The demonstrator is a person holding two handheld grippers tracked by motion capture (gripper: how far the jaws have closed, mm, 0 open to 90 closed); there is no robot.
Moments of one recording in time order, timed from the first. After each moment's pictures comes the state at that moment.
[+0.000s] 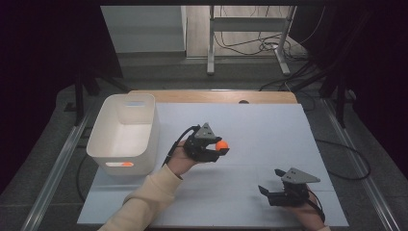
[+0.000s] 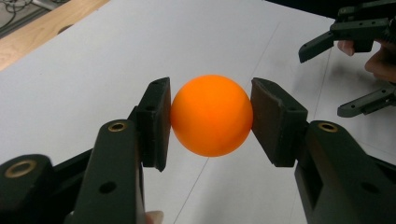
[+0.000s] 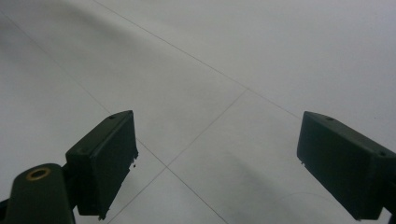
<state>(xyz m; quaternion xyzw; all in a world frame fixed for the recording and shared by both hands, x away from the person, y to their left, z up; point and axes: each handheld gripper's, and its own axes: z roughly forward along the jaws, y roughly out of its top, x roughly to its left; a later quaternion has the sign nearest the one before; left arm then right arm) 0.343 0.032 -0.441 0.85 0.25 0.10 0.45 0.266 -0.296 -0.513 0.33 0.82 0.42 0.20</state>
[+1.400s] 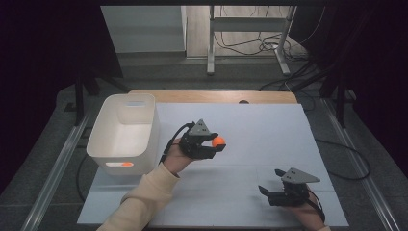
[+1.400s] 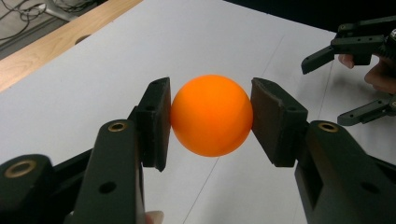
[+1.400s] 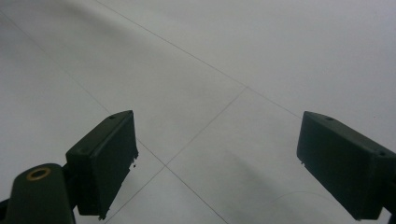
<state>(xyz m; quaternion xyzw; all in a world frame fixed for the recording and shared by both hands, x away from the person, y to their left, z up) 0.342 0.044 -0.432 0.84 0.26 0.11 0.47 0.266 -0.297 -0.514 0.33 0.82 0.41 0.20</state>
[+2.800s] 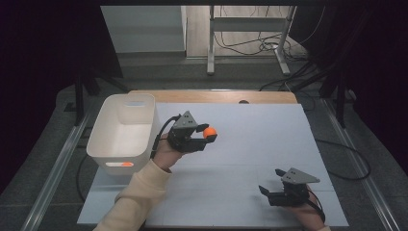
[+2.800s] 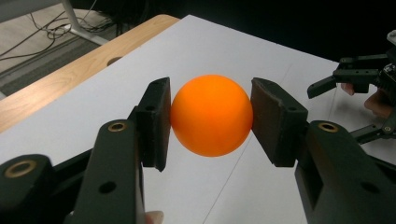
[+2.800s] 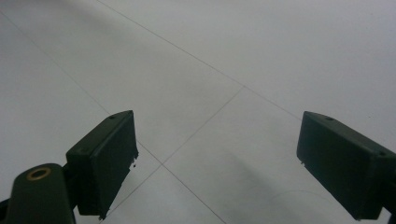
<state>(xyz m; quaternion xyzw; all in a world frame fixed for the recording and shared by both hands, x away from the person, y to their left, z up) 0.342 0.076 -0.410 0.81 0.27 0.14 0.50 0.266 -0.296 -0.514 0.33 0.82 0.41 0.20</state>
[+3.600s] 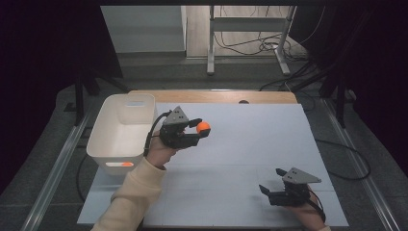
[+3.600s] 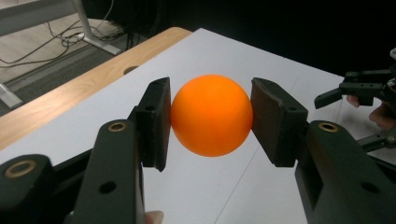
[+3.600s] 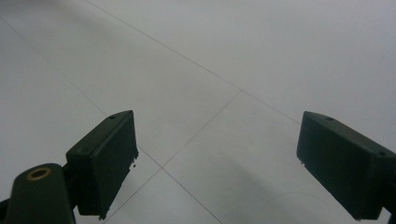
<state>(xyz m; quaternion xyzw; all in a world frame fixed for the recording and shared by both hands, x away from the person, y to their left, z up) 0.341 0.096 -0.398 0.79 0.29 0.15 0.51 0.265 -0.298 -0.512 0.34 0.82 0.42 0.21</state>
